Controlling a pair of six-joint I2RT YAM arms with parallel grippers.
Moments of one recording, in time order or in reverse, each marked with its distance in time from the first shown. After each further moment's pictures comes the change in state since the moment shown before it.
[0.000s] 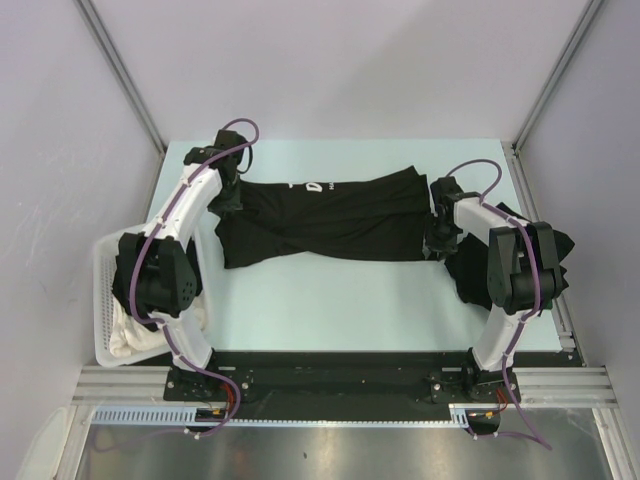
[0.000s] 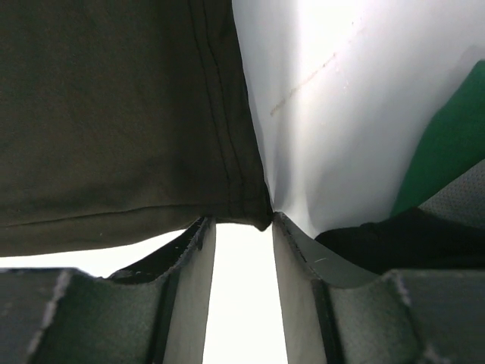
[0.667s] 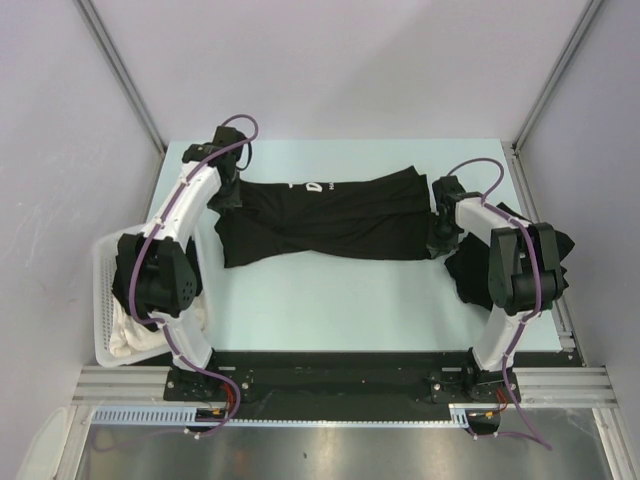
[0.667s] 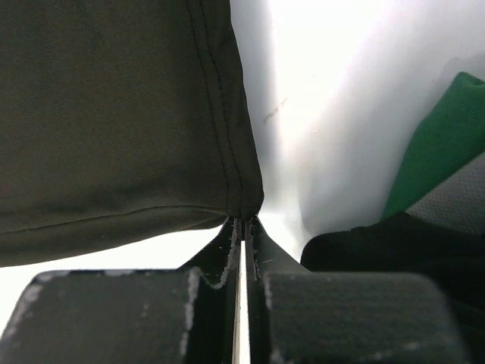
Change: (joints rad) left arm 0.000 0.001 0.032 -0.018 0.002 0.006; right arm -0.013 -0.006 -0.003 0.016 0.005 -0.013
